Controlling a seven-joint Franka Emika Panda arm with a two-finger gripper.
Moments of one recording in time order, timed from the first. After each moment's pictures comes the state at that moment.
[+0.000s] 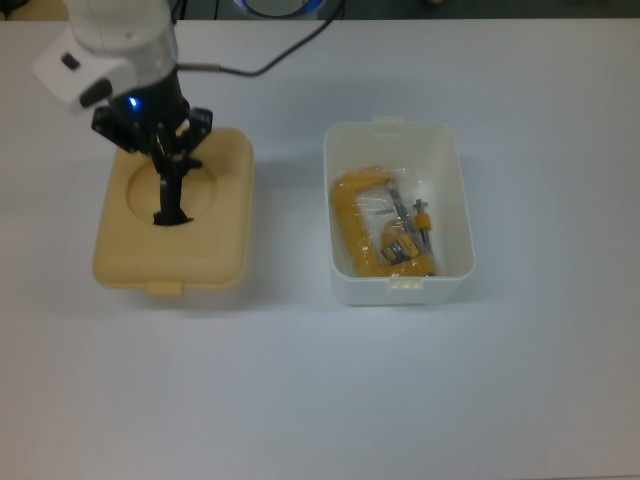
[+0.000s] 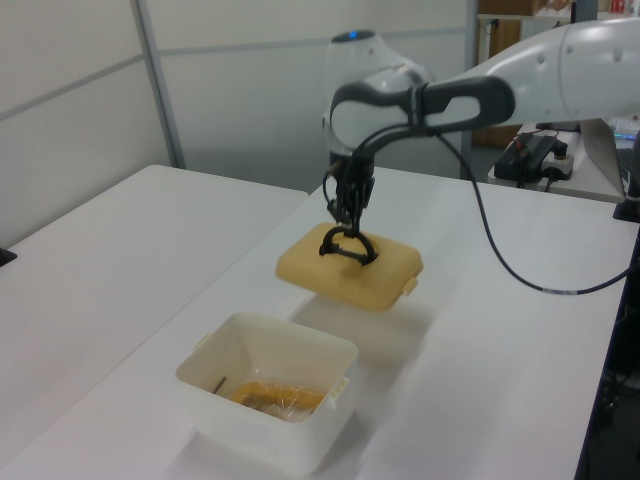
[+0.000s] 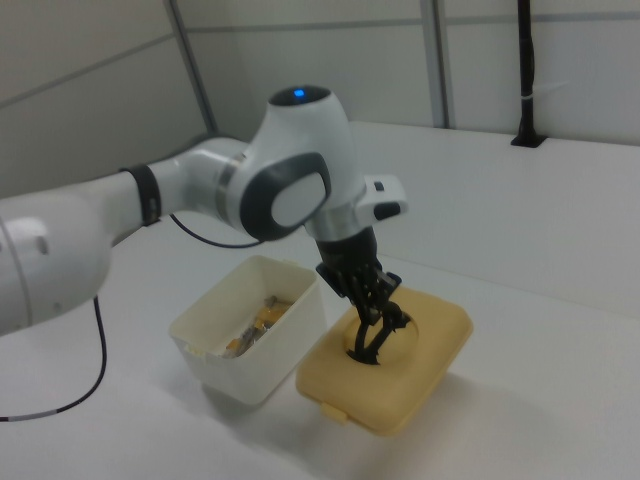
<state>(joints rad) -0.10 0.24 -0.01 -1.57 -0.01 1.90 -0.15</state>
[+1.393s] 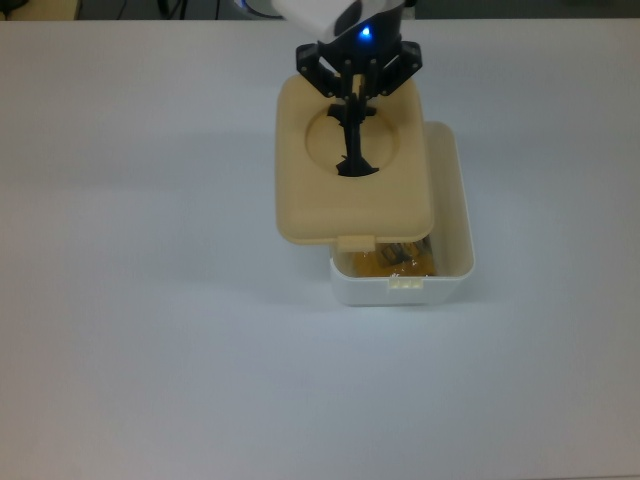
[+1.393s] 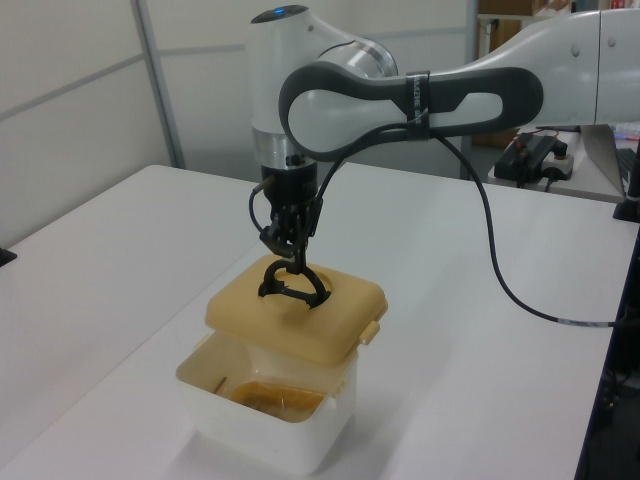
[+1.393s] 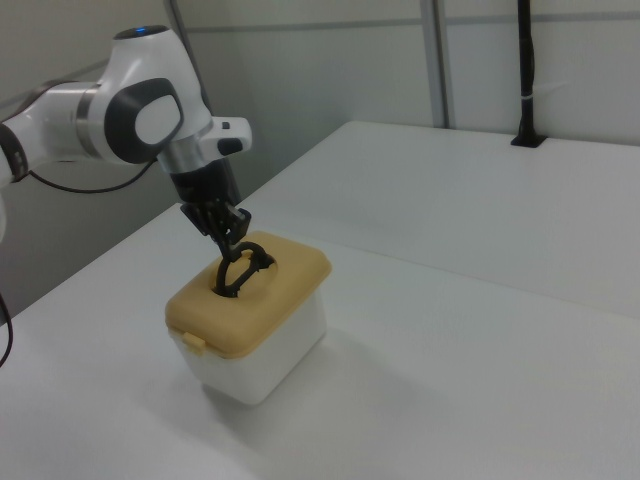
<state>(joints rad) 0.23 0.18 0.03 -1.47 -0.01 1.72 0.18</state>
